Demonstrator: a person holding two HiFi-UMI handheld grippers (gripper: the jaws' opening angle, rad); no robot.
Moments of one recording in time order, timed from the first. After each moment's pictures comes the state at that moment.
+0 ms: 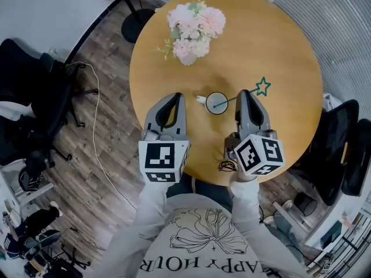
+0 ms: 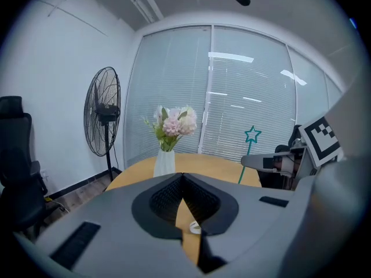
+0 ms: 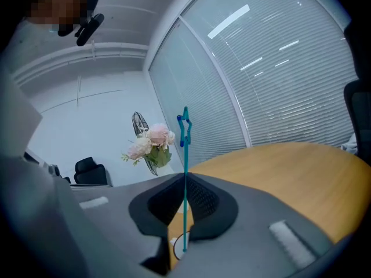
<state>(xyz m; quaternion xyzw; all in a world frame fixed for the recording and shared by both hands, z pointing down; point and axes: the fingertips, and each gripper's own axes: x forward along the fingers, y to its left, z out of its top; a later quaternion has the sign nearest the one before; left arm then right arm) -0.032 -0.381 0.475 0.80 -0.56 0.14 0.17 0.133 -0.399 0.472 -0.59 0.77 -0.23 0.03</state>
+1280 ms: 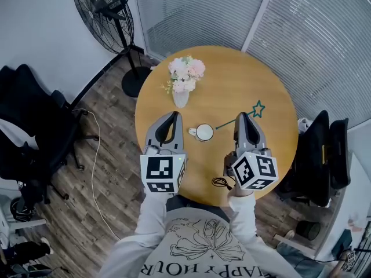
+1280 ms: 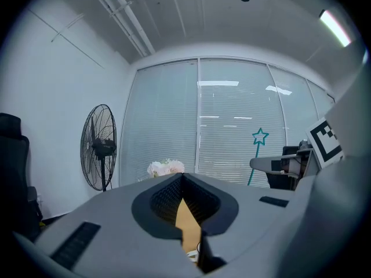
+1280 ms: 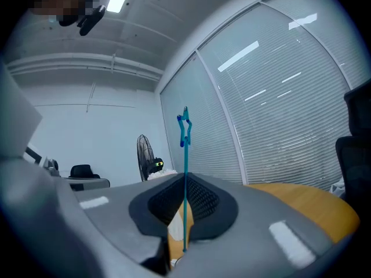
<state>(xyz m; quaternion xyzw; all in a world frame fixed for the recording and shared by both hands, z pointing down) -0.030 -0.335 0.338 0.83 -0.56 0.04 0.06 0.155 -0.332 0.332 -0.62 0.77 -0.11 0.08</state>
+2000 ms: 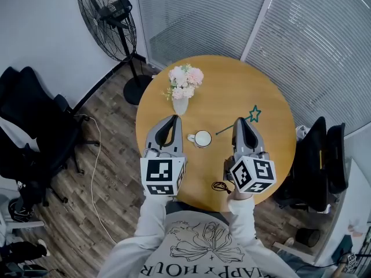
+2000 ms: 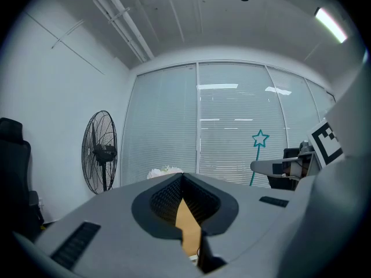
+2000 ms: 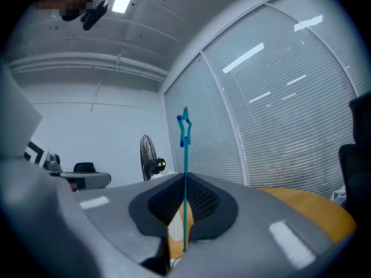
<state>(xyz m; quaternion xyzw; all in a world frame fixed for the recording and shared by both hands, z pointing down) -0.025 -0.327 0.316 0.82 -0.57 0.03 0.04 0.157 -0.325 0.319 -0.61 0.78 -0.09 0.08</state>
